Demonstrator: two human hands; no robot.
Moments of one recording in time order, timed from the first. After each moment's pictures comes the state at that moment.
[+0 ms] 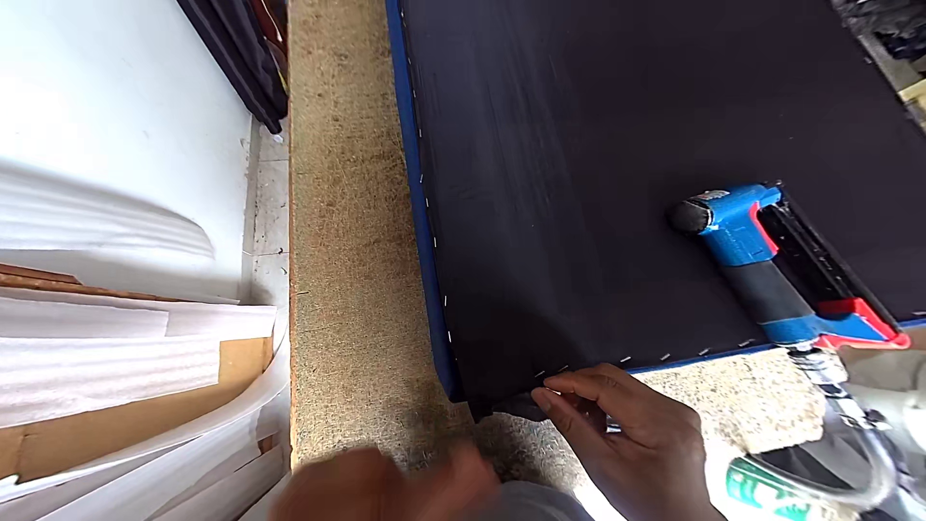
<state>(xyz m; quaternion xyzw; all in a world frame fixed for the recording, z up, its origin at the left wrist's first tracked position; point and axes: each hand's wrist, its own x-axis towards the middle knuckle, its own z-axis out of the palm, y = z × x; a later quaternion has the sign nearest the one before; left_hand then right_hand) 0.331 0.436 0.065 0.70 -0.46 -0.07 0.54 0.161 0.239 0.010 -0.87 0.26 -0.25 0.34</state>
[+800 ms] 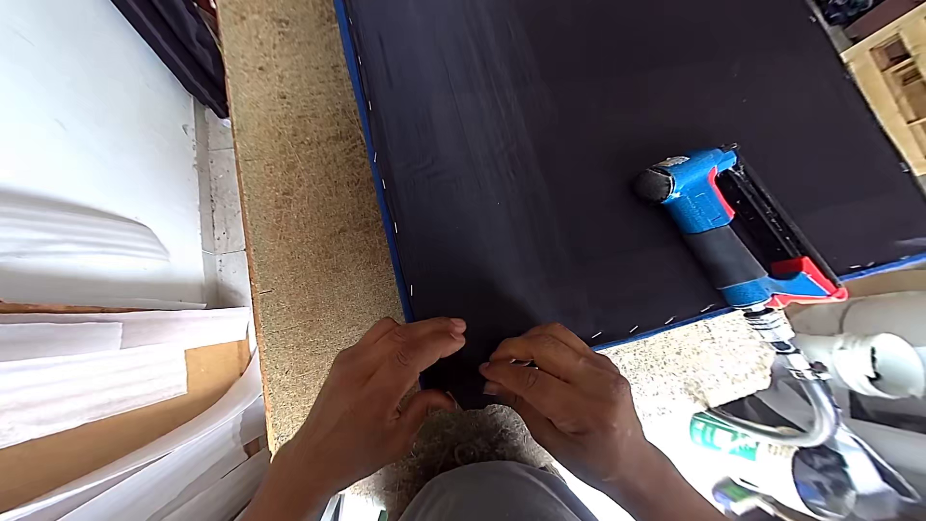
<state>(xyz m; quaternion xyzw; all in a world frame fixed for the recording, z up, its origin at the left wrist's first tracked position) 0.379 0.380 -0.012 0.64 -0.61 -0.12 0.45 0.181 0.234 0.010 -0.92 0.12 -0.25 0.27</state>
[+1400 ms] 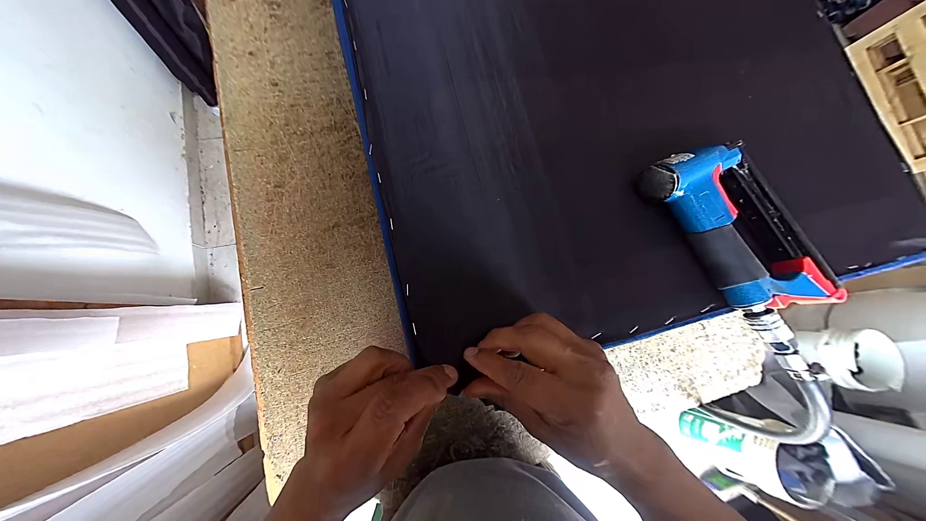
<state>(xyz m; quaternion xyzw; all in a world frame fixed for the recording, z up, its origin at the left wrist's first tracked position) 0.357 0.389 -0.028 0.64 -0.55 0.00 0.53 0.190 0.223 0.008 -0.93 0.08 -0.23 0.27</state>
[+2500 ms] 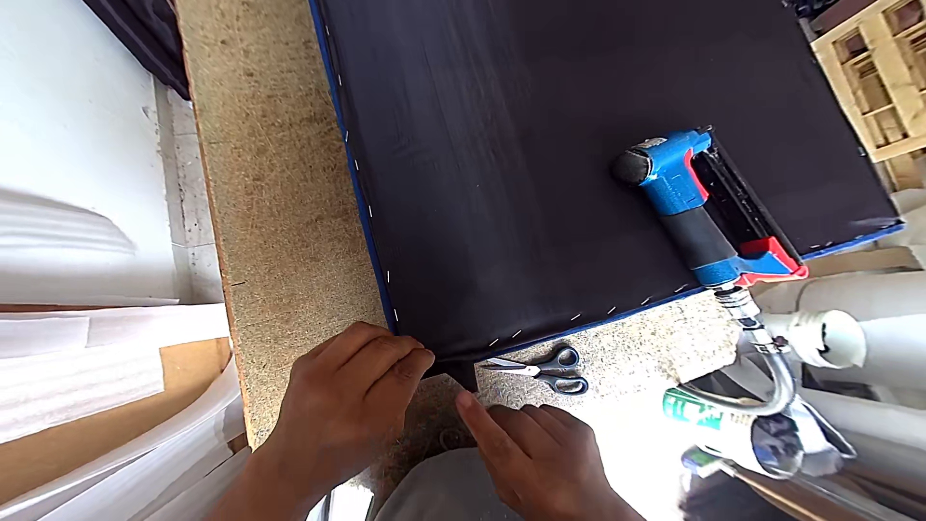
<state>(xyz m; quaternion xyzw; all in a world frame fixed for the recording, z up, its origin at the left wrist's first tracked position) 0.373 0.387 -0.008 0.65 -0.68 0.04 0.33 0.134 0.296 -0.017 -0.96 0.17 -0.18 0.08</state>
